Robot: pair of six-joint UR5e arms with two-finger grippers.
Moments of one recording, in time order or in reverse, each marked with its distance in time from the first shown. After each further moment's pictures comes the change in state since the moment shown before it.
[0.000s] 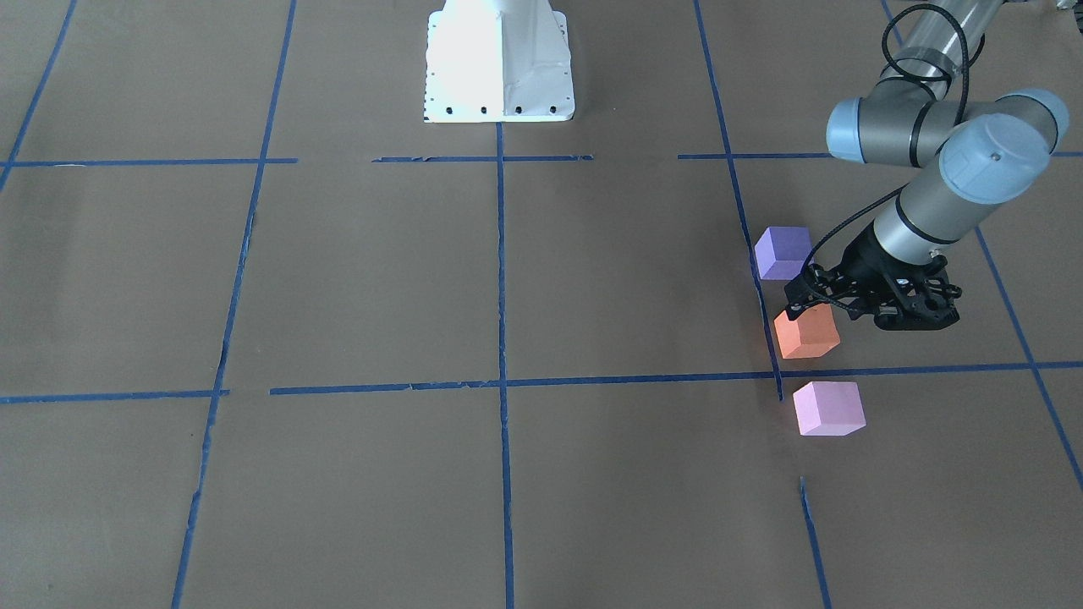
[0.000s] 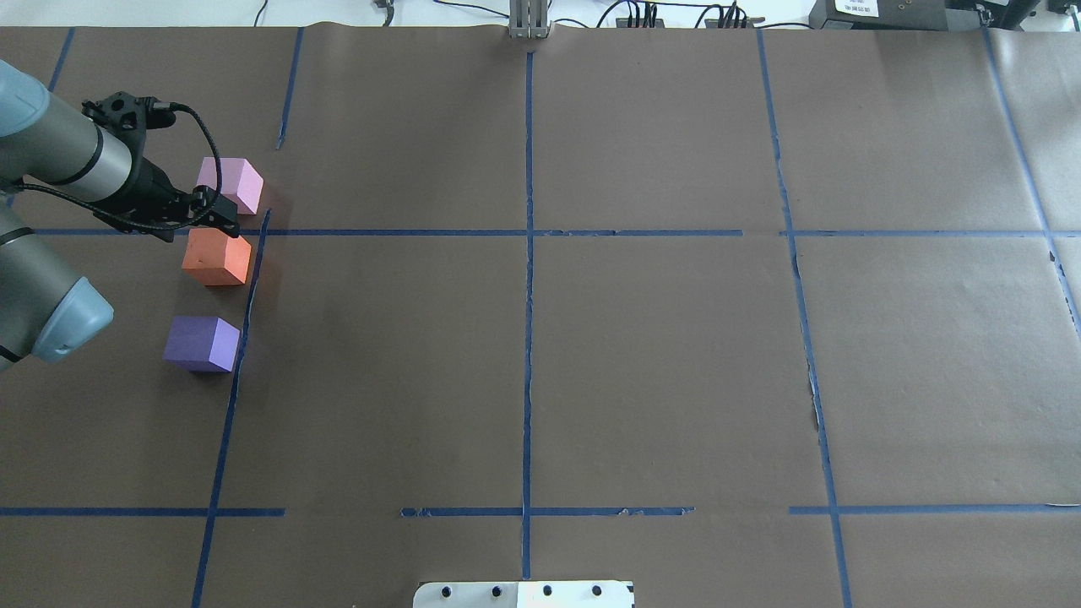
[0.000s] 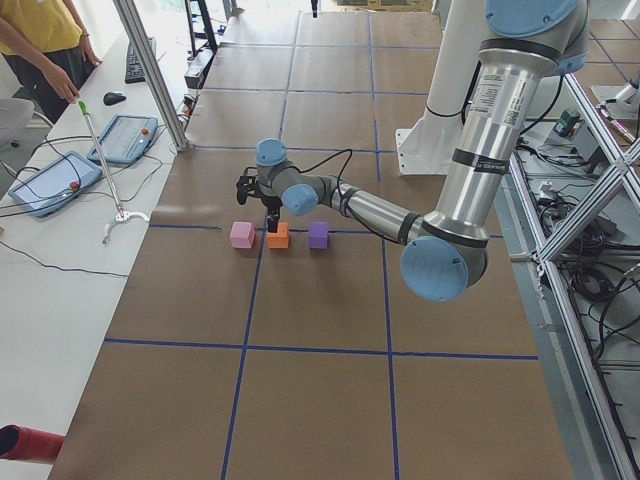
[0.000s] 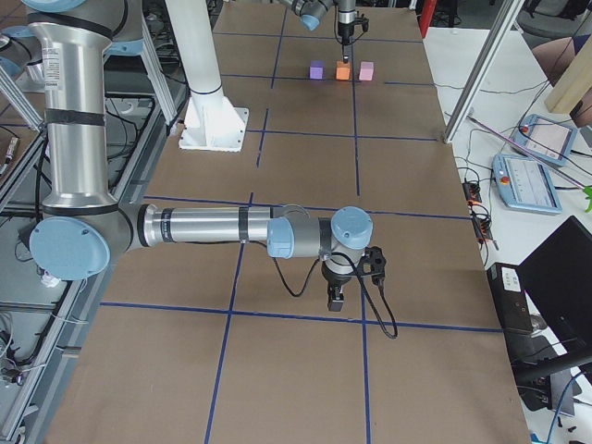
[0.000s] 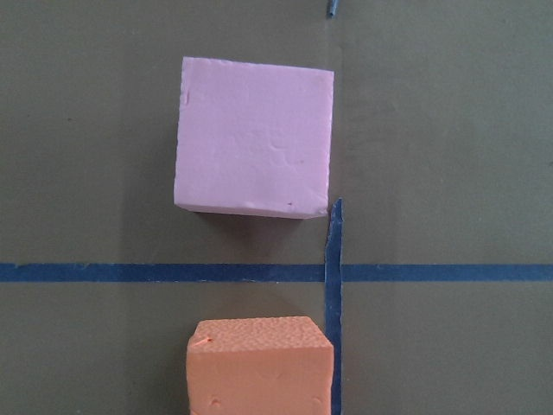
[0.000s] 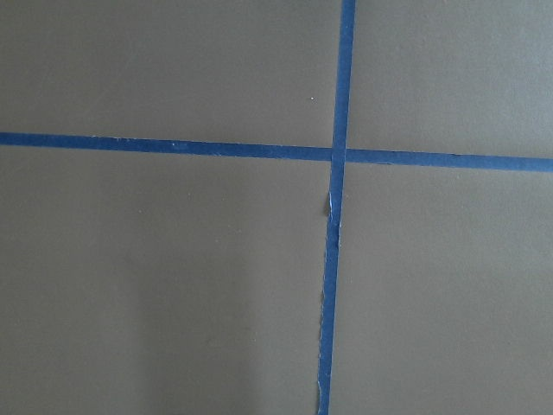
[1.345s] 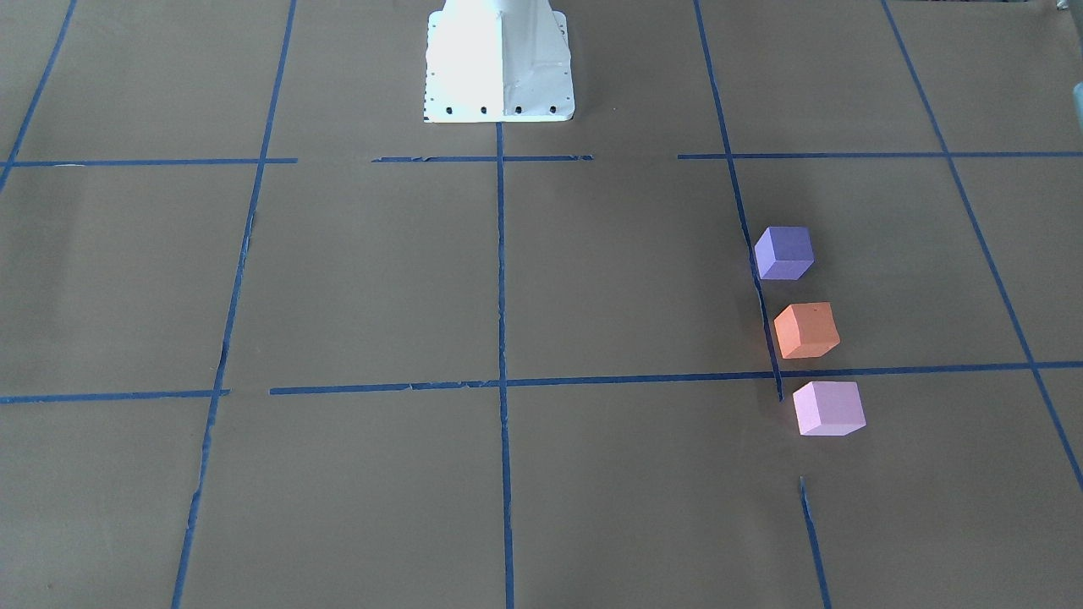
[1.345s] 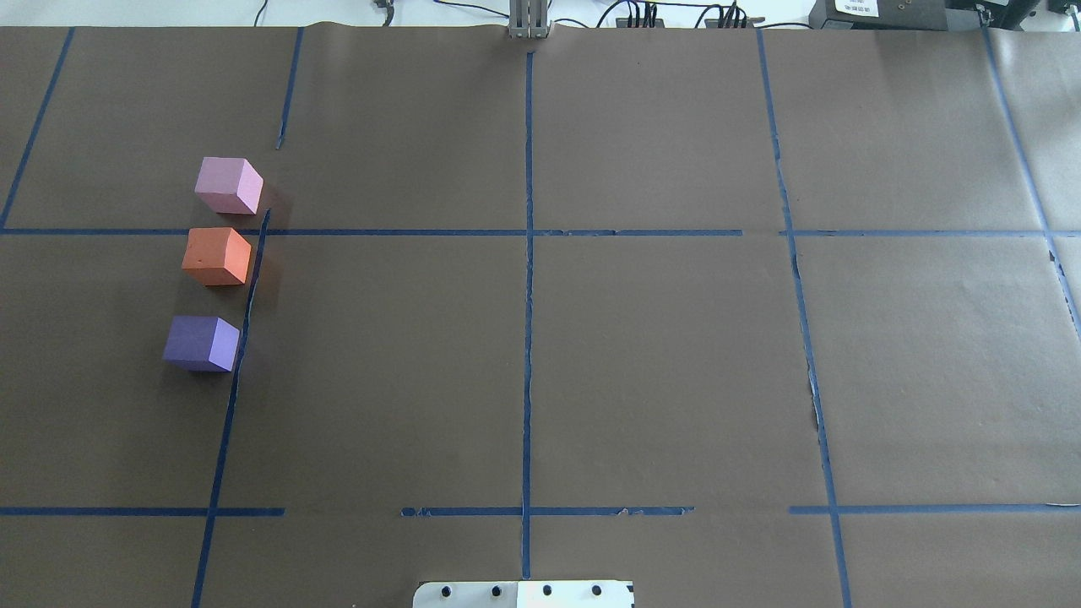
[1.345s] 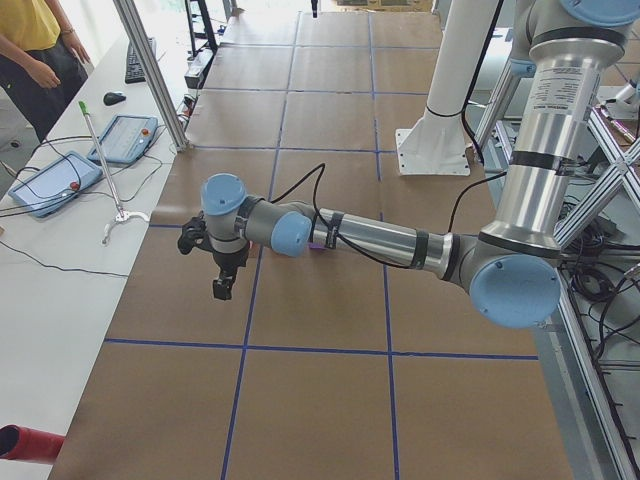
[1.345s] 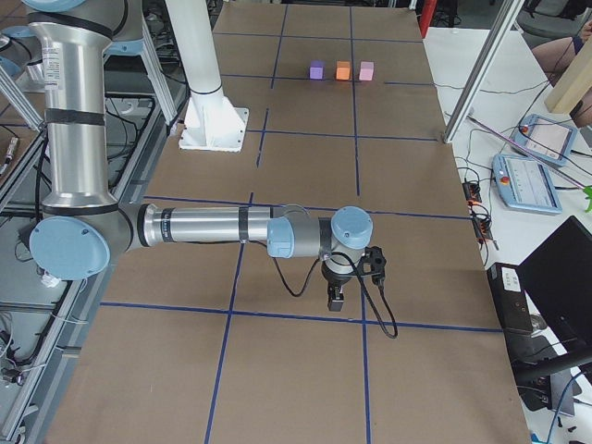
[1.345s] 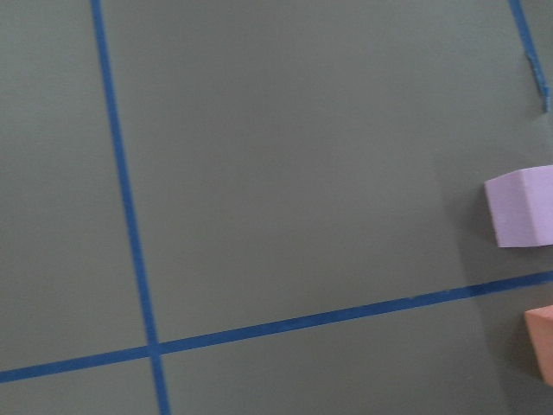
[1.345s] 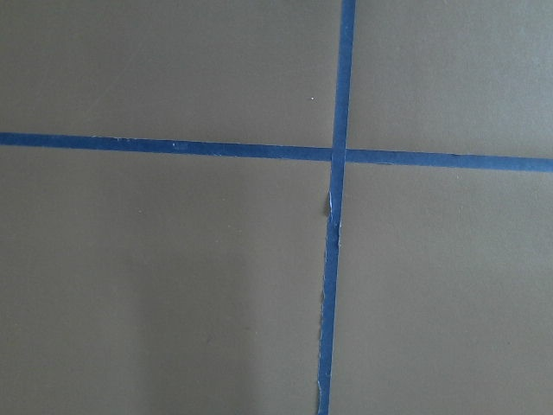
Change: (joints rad) left arm -0.524 0.089 0.114 0.244 -0.119 0.893; right arm 0.000 0.000 0.000 0.000 0.000 0.000
